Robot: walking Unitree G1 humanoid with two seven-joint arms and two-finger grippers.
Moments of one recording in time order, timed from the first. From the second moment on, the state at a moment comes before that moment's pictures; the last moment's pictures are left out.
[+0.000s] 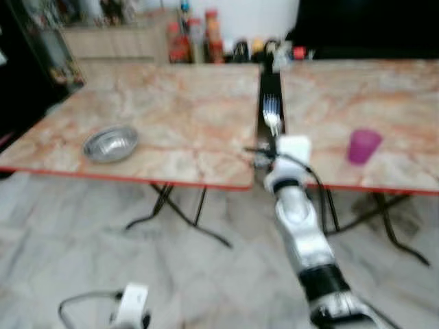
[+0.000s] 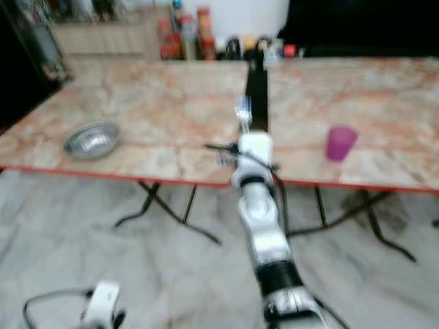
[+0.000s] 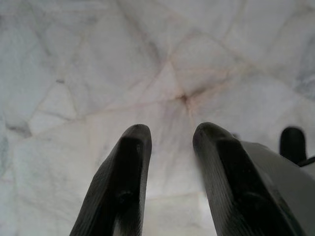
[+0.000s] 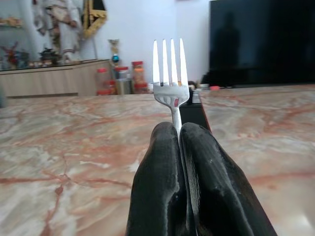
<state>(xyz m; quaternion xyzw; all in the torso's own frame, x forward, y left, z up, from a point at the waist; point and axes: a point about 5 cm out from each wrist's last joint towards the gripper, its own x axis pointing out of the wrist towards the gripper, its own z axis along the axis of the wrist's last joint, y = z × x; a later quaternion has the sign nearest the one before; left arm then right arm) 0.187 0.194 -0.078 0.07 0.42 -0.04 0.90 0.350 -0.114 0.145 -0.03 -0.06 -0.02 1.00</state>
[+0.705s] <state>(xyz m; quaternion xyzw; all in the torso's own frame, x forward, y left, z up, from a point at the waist) 0.185 0.211 -0.076 0.09 0.42 -0.03 0.90 0.347 -0.091 0.144 -0.02 -0.07 0.02 1.00</state>
